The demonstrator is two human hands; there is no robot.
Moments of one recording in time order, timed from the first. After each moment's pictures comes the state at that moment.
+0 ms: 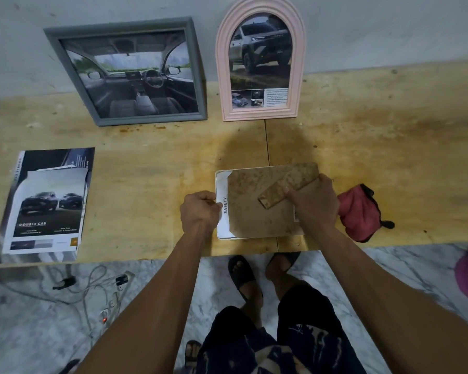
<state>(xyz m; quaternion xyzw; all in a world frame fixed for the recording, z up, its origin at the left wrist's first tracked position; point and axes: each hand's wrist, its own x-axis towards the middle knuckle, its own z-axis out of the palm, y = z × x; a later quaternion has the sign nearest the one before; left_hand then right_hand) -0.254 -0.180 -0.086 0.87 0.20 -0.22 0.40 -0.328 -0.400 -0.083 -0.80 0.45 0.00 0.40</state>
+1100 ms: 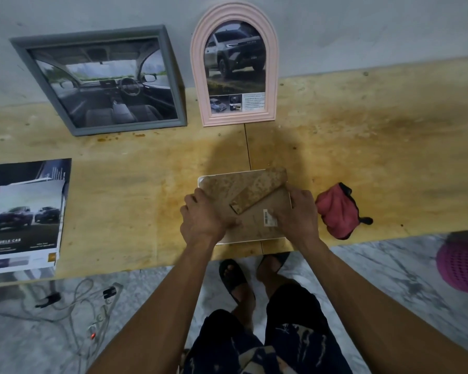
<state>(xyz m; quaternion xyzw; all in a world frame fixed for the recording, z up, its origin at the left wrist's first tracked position) -0.277 -0.219 -0.067 0.95 0.03 -0.27 0.16 -0.356 -0.403 -0.085 -0.83 0.36 0.04 0.43</state>
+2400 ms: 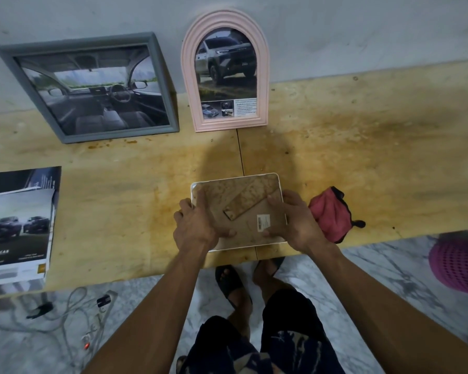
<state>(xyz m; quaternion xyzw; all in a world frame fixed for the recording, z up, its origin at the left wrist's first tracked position) -0.272 -0.218 -0.065 0.94 -0.01 -0.30 0.14 -0.365 -0.434 -0.098 -0.84 0.21 0.11 0.49</state>
